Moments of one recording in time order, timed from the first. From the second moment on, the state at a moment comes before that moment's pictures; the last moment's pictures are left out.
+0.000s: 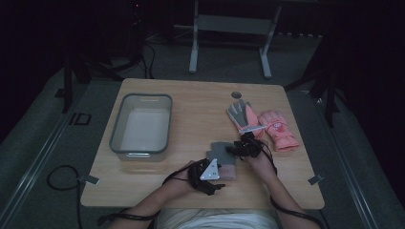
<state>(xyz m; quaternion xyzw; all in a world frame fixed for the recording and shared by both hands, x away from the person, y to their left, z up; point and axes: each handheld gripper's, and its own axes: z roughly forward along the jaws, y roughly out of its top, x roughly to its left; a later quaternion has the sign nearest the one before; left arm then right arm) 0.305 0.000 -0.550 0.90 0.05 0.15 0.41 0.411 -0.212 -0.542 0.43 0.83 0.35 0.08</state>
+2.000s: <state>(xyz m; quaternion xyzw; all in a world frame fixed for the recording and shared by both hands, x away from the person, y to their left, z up) 0.329 0.088 -0.436 0.90 0.09 0.27 0.32 0.425 -0.116 -0.405 0.30 0.83 0.46 0.07</state>
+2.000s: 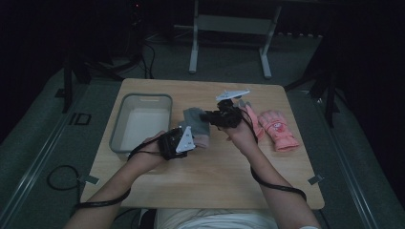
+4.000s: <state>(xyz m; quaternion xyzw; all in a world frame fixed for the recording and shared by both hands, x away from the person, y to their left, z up) 0.415 0.210 -0.494 0.97 0.07 0.15 0.17 0.502 0.035 -0.463 0.34 0.84 0.41 0.03</state>
